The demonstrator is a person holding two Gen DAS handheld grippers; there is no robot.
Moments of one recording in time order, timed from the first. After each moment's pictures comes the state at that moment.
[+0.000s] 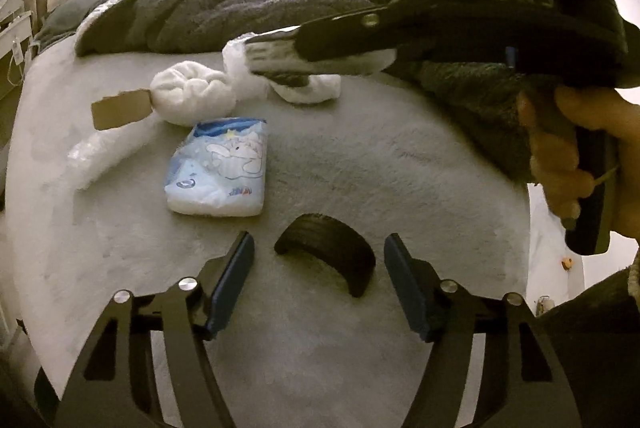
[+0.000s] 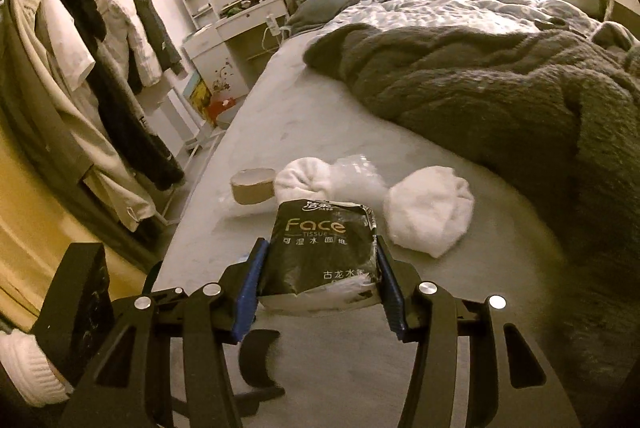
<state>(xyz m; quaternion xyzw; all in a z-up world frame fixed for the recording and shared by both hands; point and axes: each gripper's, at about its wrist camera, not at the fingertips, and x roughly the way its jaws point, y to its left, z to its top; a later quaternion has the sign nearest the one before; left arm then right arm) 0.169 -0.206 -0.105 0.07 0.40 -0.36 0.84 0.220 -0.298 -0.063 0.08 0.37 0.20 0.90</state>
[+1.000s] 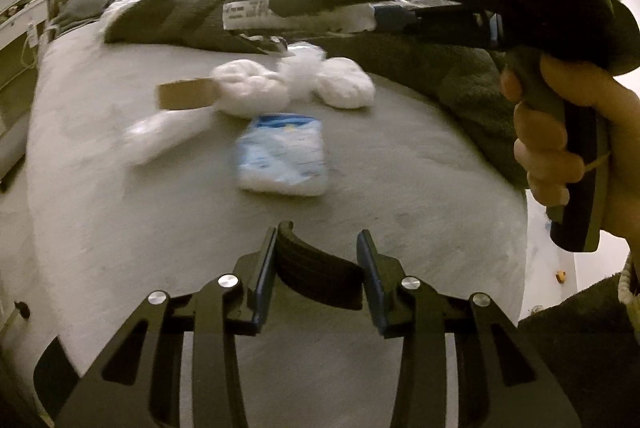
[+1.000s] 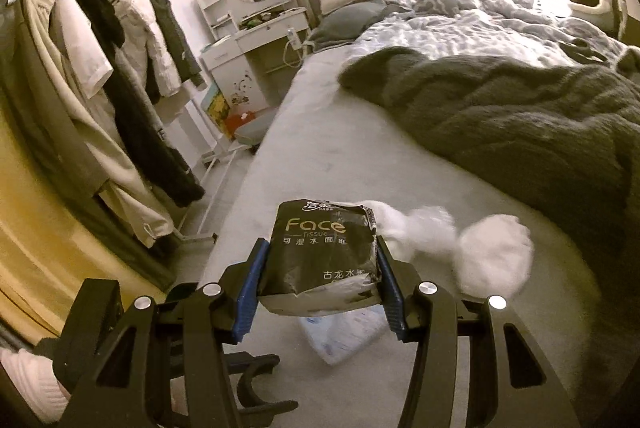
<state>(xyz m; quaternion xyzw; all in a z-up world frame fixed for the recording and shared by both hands) 0.159 -0.154 -0.094 0.04 0.40 -0.34 0.85 0.234 -0.238 -0.042 0.08 0.34 0.23 0.91</state>
